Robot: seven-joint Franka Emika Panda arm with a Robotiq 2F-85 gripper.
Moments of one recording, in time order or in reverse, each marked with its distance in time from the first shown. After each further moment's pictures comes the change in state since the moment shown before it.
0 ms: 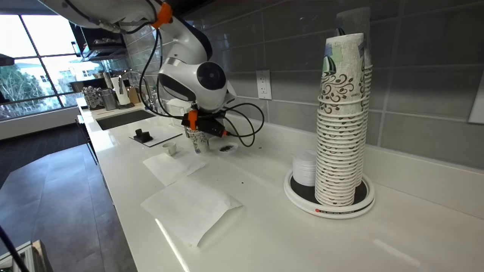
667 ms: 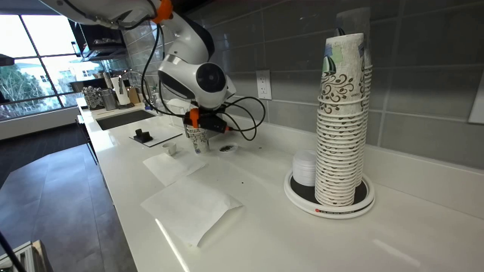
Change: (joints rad) arm -0.001 -0.015 -0.011 0.000 0.103 -0.048 -0.144
